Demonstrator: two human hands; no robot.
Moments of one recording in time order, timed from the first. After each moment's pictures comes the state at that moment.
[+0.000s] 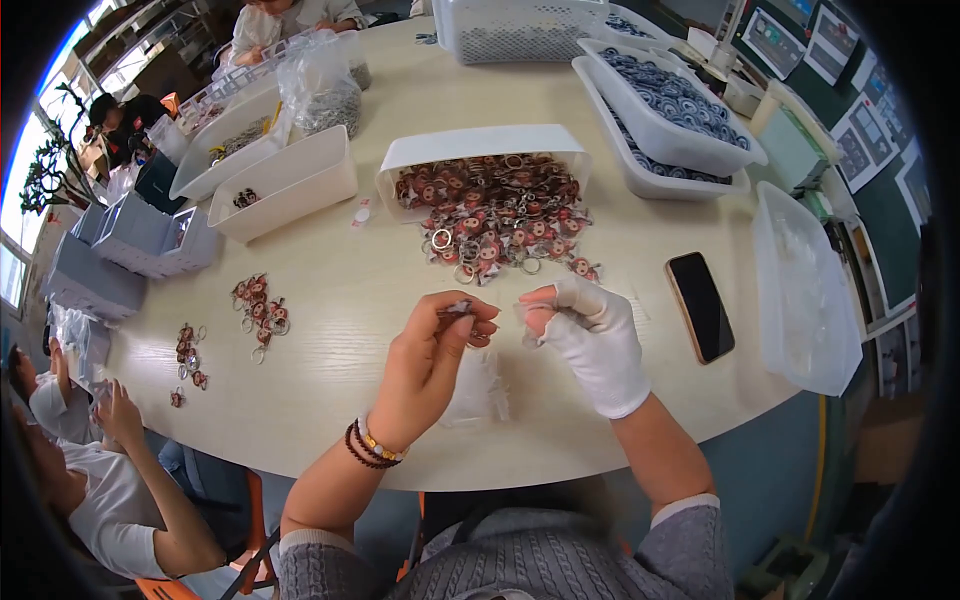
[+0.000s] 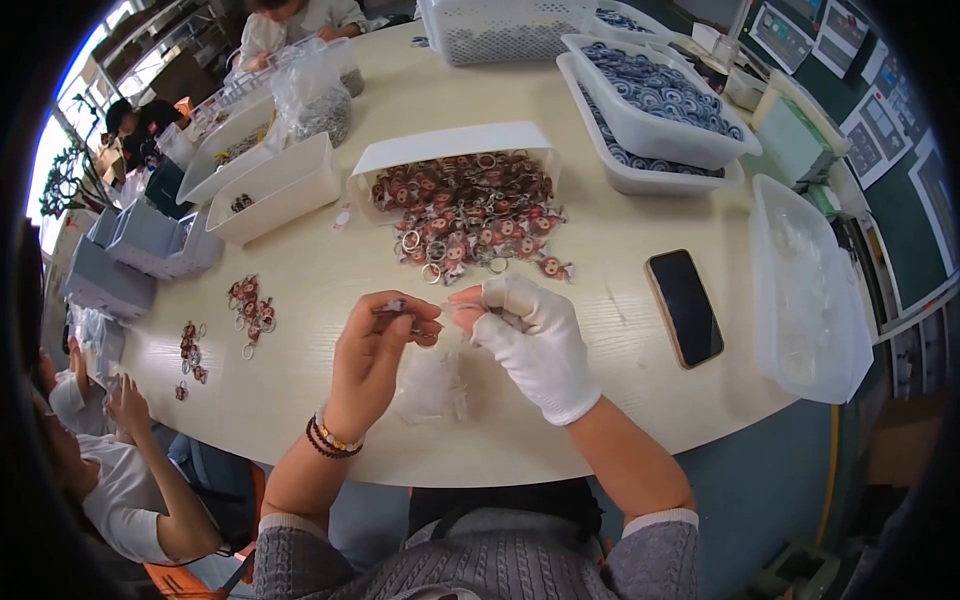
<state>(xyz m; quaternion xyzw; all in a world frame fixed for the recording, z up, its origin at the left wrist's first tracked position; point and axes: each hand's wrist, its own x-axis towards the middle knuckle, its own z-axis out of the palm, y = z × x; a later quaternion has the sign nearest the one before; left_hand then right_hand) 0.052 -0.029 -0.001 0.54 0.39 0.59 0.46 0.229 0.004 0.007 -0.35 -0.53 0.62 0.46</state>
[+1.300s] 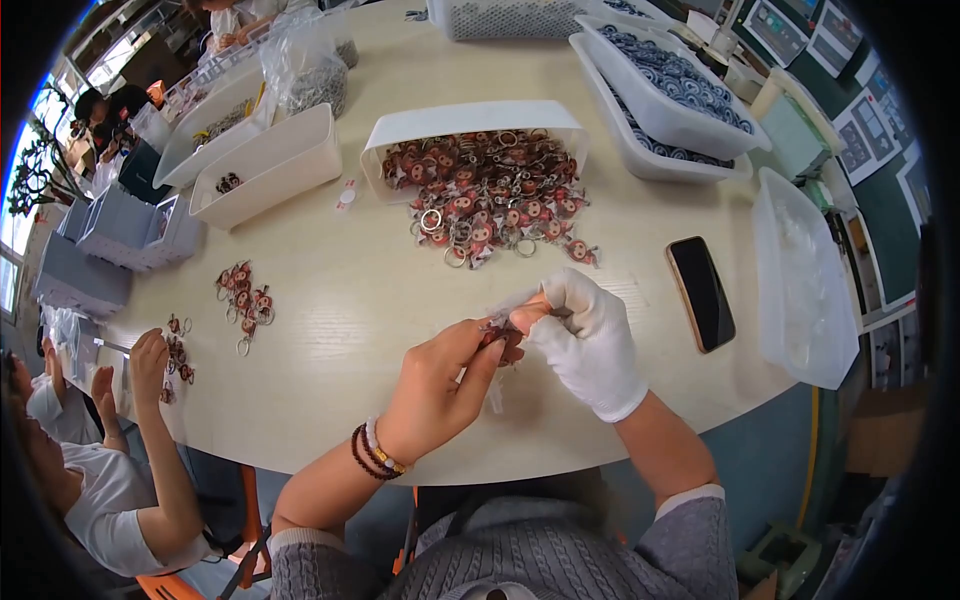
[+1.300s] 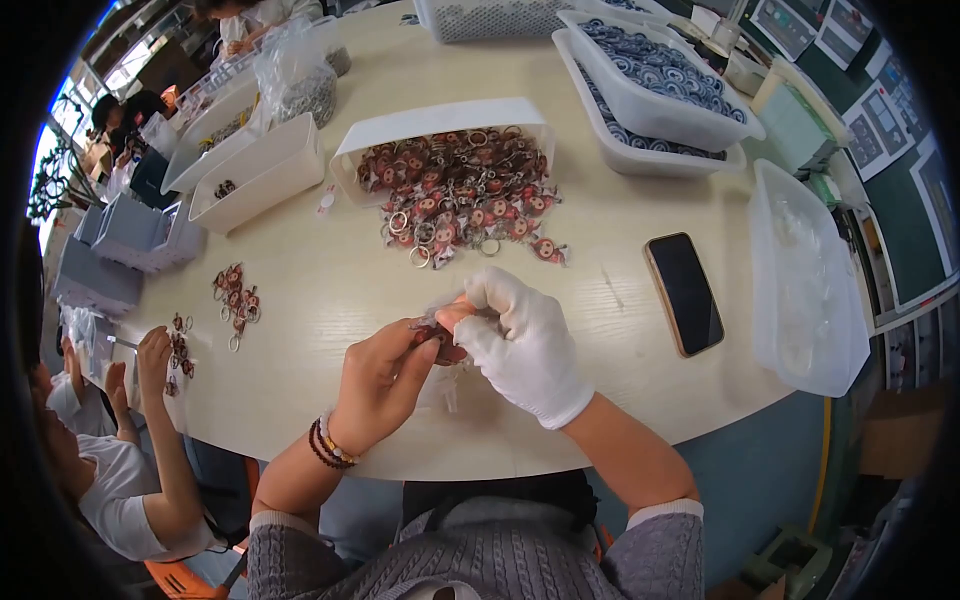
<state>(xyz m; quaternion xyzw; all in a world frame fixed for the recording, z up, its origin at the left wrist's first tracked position) 0.060 -0.040 0.005 0.69 0.46 0.43 0.36 0.224 -0.001 0.004 -0.36 -0.58 0.58 0.45</state>
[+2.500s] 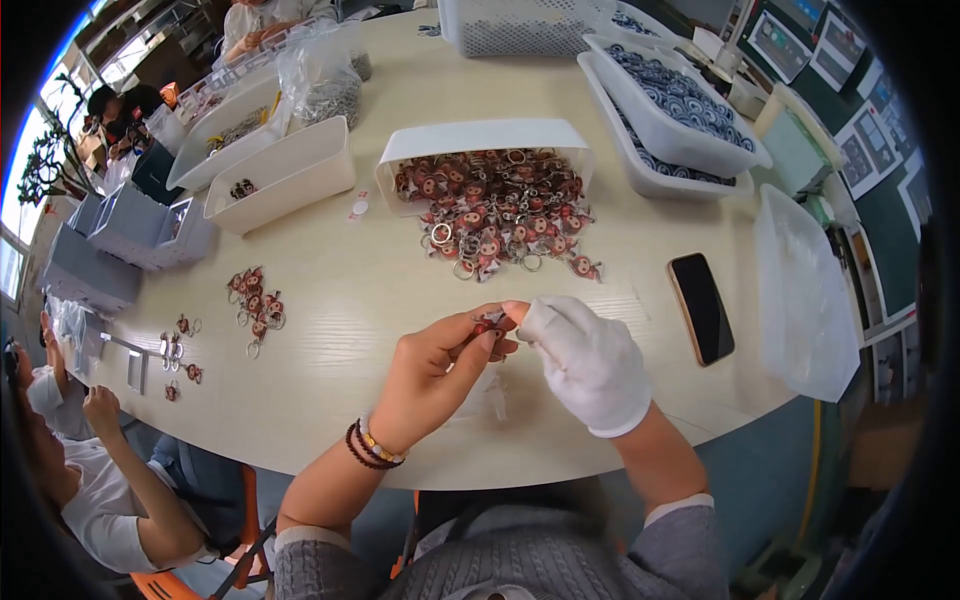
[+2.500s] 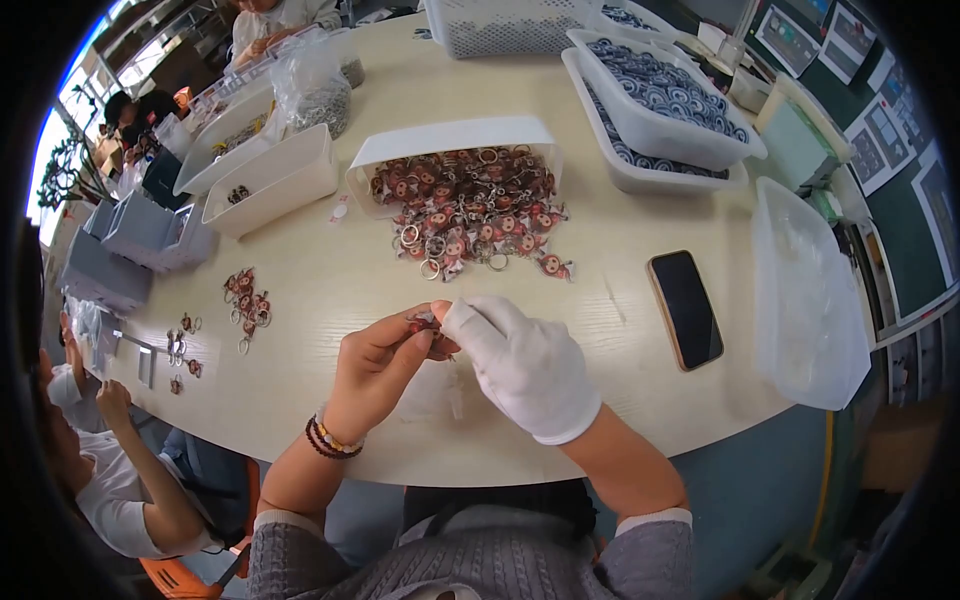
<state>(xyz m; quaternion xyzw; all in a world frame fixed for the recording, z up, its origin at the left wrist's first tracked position) 0.050 -0.032 -0.001 0.55 0.39 0.50 0.55 0.232 -0.003 0.017 -0.34 -0.87 0.04 0.36</state>
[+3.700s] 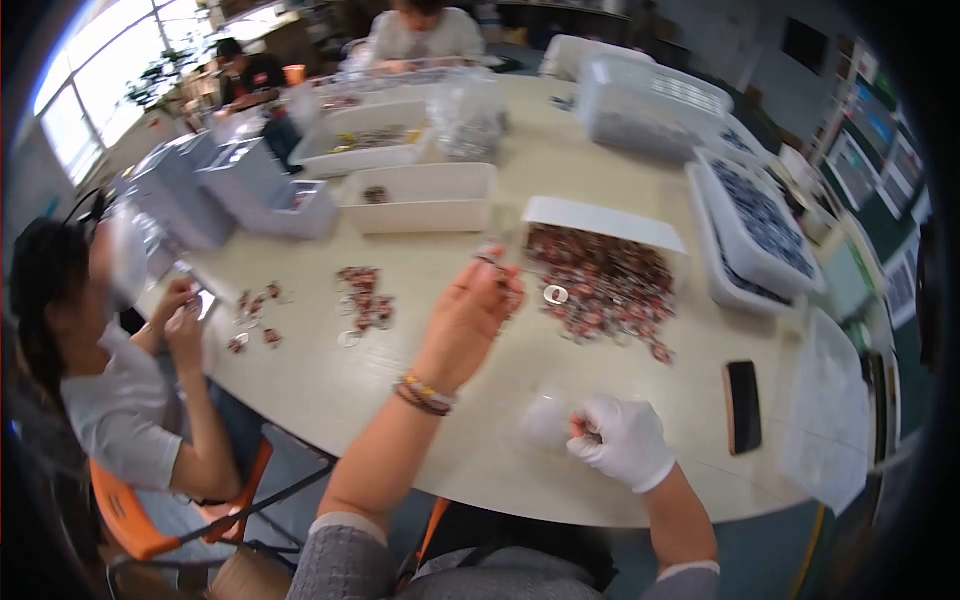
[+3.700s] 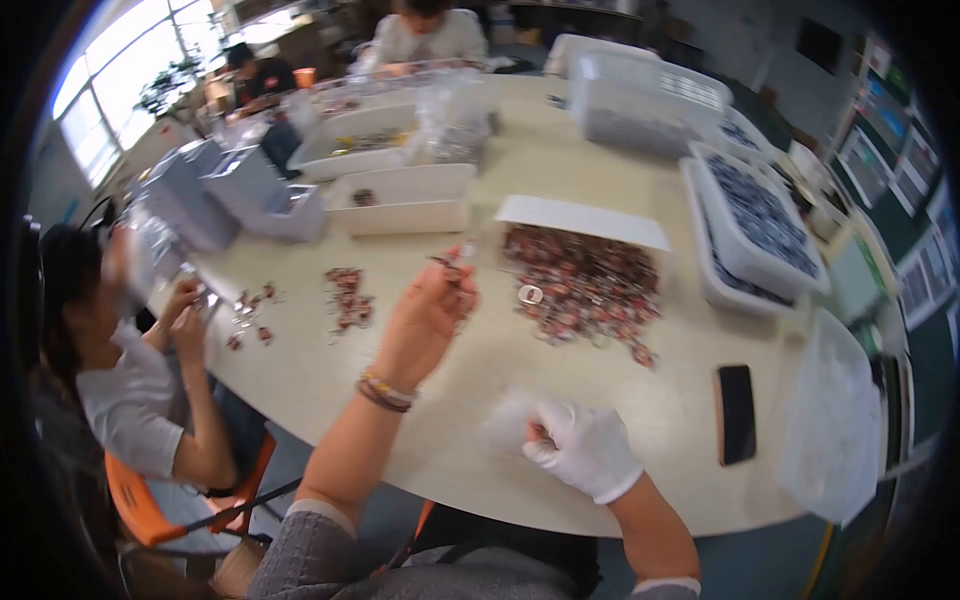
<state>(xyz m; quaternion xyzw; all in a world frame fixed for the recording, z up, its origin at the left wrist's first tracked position) -0.025 0.010 0.000 0.26 0.20 0.72 0.61 0.210 -0.017 0.012 -0.33 -0.89 0.22 0.22</state>
